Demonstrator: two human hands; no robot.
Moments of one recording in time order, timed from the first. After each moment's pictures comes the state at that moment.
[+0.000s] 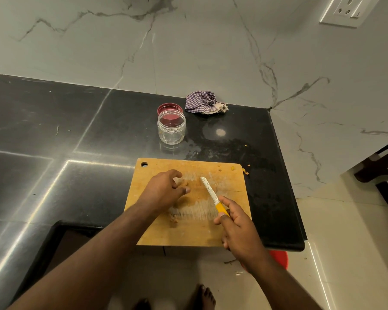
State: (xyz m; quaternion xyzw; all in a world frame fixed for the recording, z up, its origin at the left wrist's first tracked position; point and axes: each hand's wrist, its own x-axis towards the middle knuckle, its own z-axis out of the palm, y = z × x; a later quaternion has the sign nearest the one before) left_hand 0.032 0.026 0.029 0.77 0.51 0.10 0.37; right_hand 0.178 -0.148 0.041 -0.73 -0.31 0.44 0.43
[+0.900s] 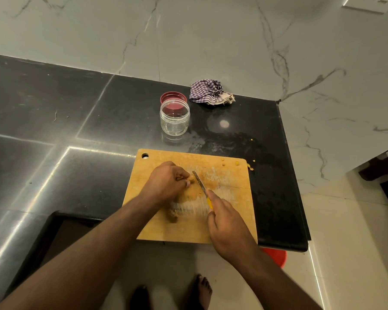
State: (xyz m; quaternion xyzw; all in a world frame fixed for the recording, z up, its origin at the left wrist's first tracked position) left_hand 0.039 0.035 0.015 0.81 0.49 0.13 0.31; right_hand 0.166 -0.130 0.042 -0.75 -0.56 0.27 0.22
